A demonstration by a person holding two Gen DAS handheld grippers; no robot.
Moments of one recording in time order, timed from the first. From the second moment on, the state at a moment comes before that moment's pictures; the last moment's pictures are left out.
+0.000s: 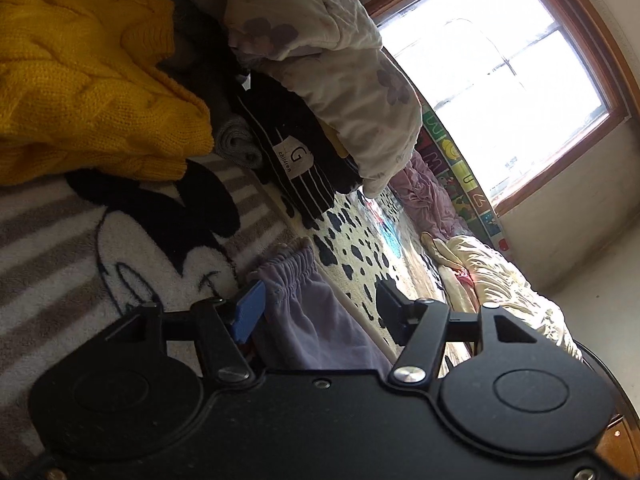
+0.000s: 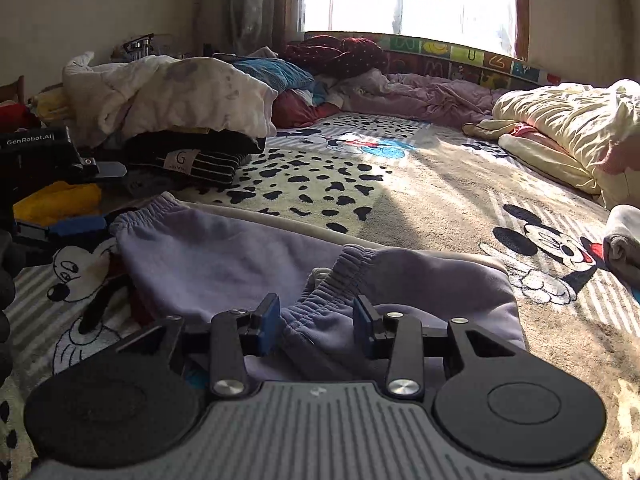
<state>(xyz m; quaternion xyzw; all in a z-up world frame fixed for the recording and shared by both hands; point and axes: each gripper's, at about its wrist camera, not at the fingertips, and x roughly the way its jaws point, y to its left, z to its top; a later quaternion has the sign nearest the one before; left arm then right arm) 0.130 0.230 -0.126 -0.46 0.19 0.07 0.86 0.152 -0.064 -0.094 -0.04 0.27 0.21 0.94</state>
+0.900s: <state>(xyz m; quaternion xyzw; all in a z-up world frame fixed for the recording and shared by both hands) 0.177 0.264 -0.150 -0.57 0.32 0.06 0.75 0.098 -0.182 -0.152 0.18 0.32 0.19 0.91</state>
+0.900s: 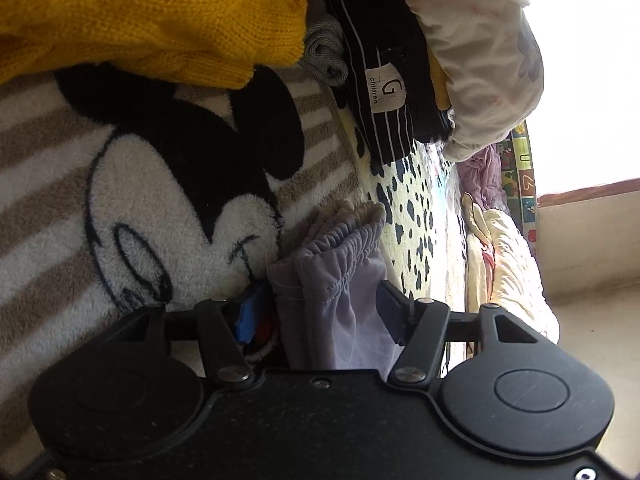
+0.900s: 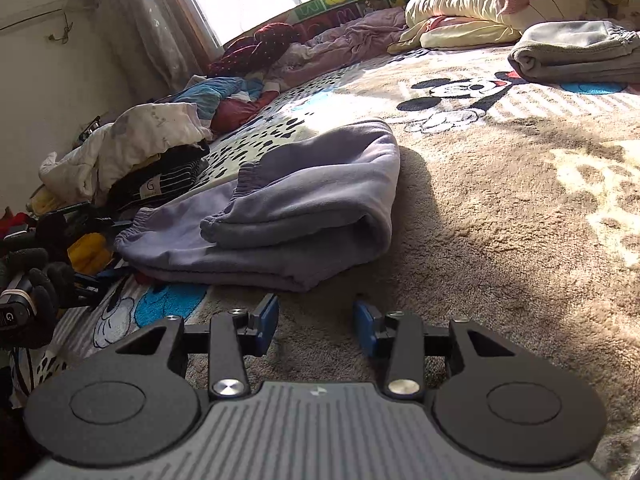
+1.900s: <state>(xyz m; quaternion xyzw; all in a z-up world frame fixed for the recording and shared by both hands) 0.166 -0.095 -0.066 0.18 0.18 -0.07 0.96 0.069 -0.271 -0.148 0.40 0.23 0.15 0.88</state>
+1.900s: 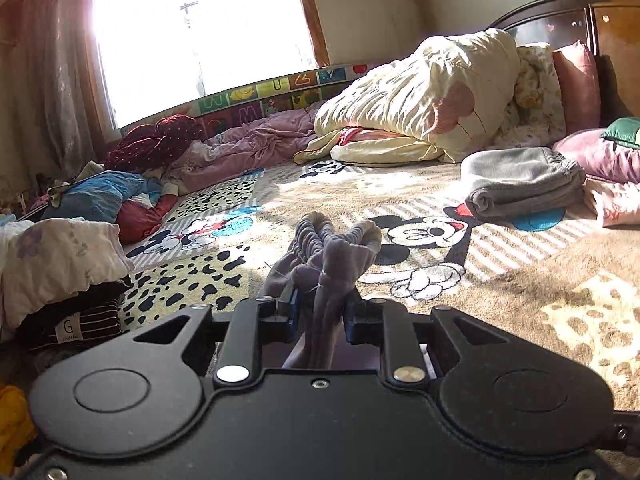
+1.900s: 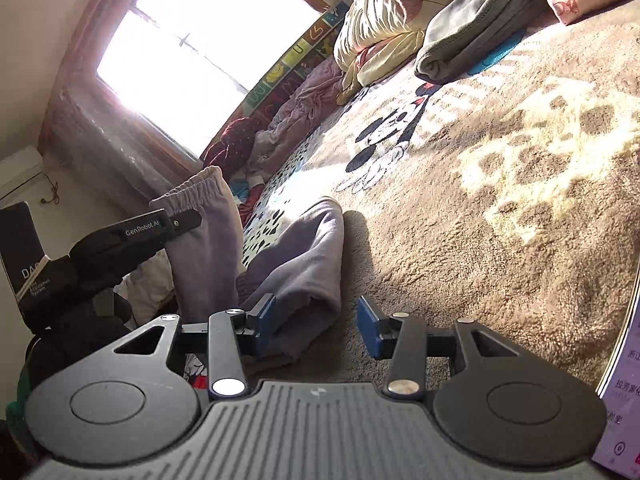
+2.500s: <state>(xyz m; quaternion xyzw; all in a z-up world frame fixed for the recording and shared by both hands) 0.133 -0.032 -0.079 0.06 0.23 -0.14 0.96 0.101 -0.296 -0.120 0.38 0.21 0.11 0.89</state>
